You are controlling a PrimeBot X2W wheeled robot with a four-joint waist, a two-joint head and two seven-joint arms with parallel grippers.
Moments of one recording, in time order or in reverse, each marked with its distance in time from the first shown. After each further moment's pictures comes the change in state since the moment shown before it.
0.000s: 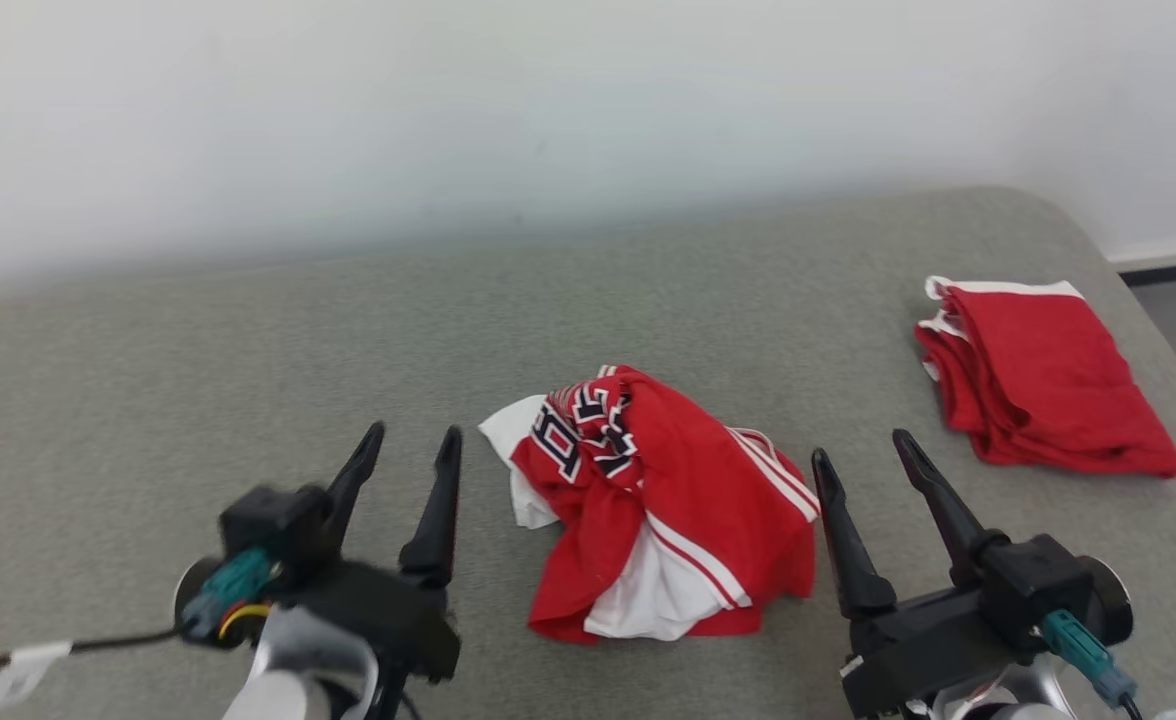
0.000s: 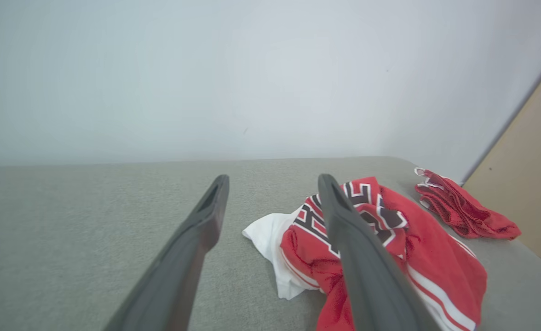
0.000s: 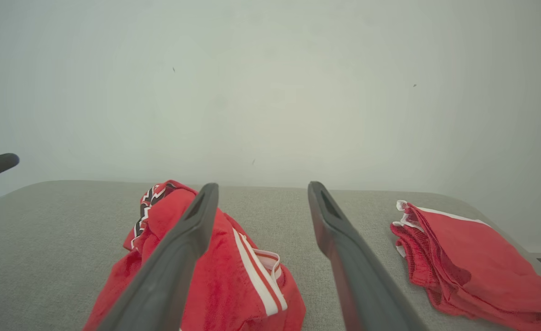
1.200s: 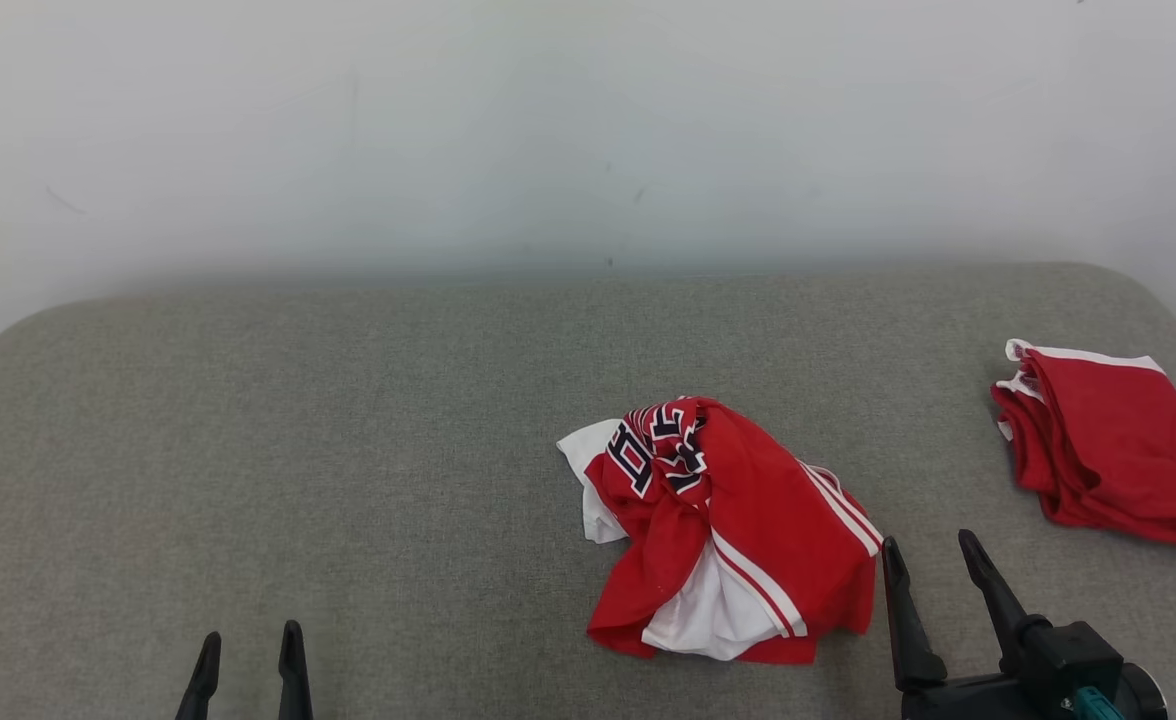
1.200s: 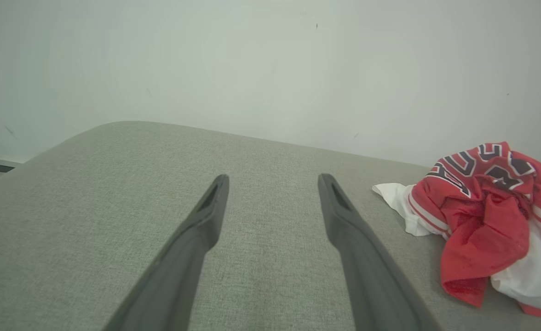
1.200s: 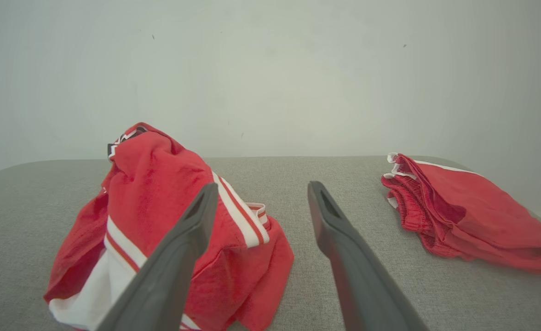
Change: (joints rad) left arm 0.425 -0.071 0.328 -0.033 0.157 -0.107 -0.334; right arm 0.068 0.000 -0.140 0.262 -0.004 0.000 -0.193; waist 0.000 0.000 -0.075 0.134
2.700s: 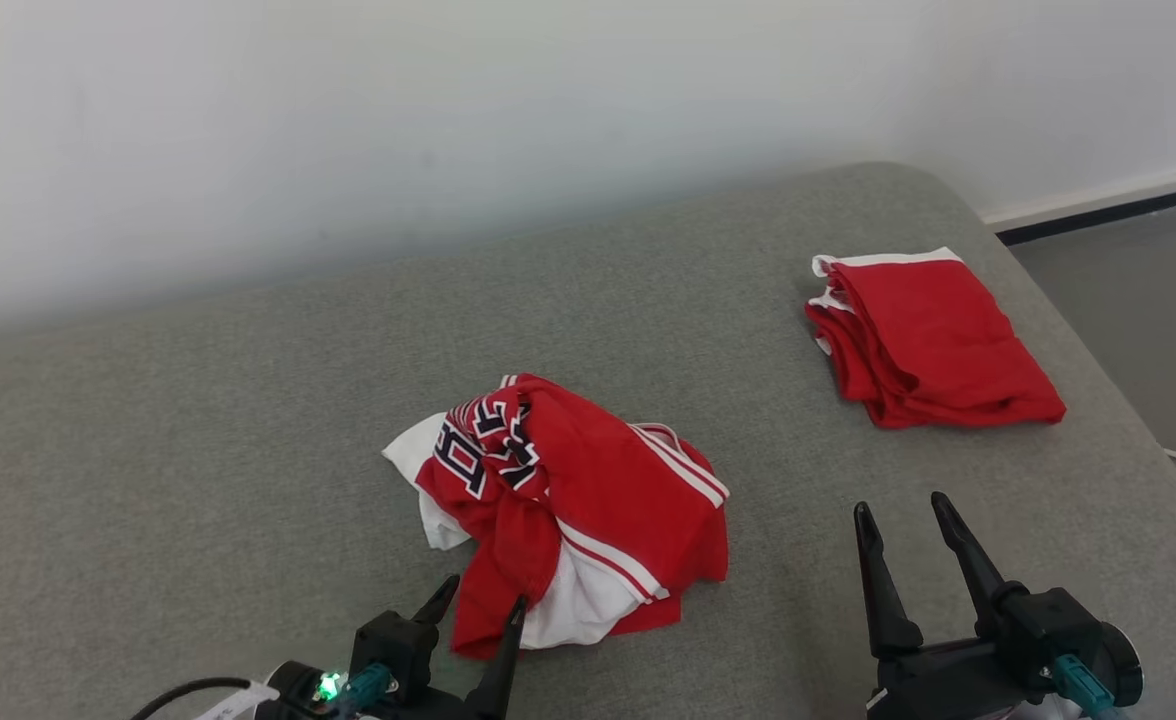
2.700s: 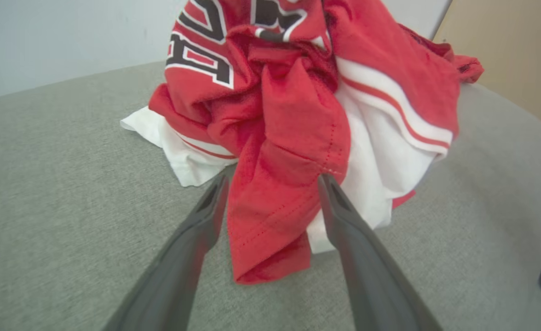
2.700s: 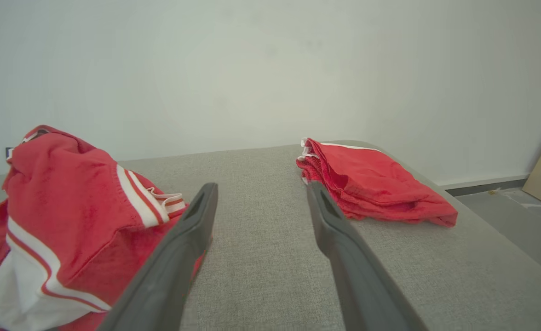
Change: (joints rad) left arm -0.348 0.050 -0.443 0.378 -0.011 0.000 0.110; right arm -0.056 0.000 0.053 -0.006 0.008 0.000 0.007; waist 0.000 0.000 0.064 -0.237
